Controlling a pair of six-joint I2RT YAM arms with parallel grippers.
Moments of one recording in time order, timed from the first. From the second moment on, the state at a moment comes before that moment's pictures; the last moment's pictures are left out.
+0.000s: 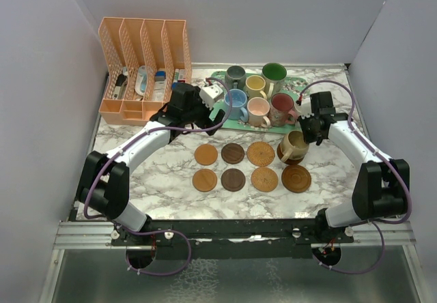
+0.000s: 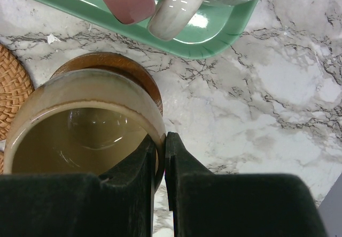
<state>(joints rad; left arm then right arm) -0.47 1.53 1.09 -0.10 0.34 0.22 0.10 1.46 1.00 -0.58 0.03 -0.22</state>
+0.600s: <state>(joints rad) -0.47 1.54 1.09 -0.11 0.33 0.23 0.10 1.46 1.01 -0.58 0.04 -0.22</state>
